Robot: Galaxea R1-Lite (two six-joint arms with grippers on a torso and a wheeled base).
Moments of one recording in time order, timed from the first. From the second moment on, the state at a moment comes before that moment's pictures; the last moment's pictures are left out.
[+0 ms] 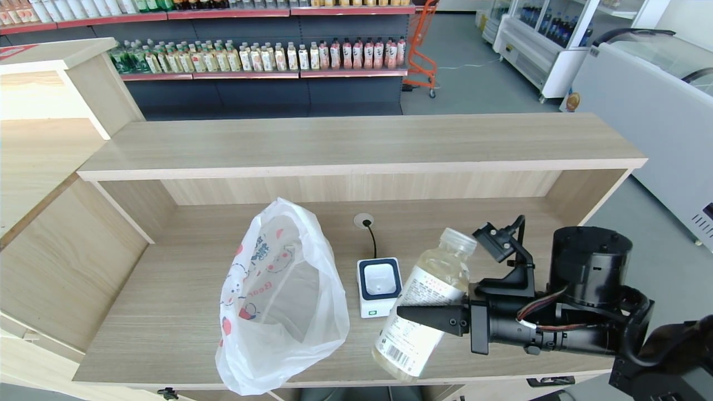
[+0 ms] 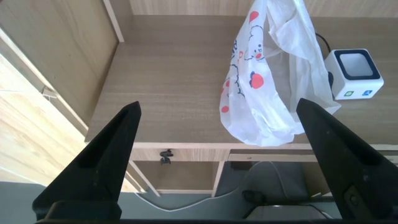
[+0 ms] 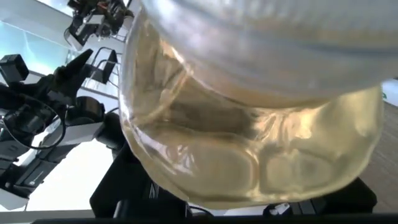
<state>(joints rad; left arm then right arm) 0.00 0.00 0.00 0.00 0.01 -0.01 0.58 1.77 -0.48 -1.09 0.67 0.41</state>
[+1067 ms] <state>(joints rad) 0.00 0.00 0.00 0.00 0.01 -0.01 0.64 1.79 -0.48 -1.10 0.68 0.40</state>
